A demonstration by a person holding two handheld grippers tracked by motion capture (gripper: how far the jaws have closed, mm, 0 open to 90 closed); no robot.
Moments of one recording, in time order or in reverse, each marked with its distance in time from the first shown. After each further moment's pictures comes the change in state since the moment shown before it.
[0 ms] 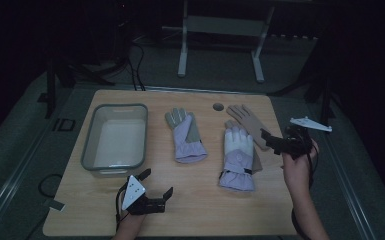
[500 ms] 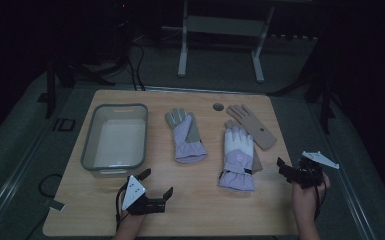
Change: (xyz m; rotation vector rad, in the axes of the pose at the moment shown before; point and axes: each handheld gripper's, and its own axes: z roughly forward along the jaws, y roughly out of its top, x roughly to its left) left arm 0.000 0.000 0.000 0.001 0.003 0.000; right arm -0.050 -0.098 -0.005 0.042 -0.184 0.060
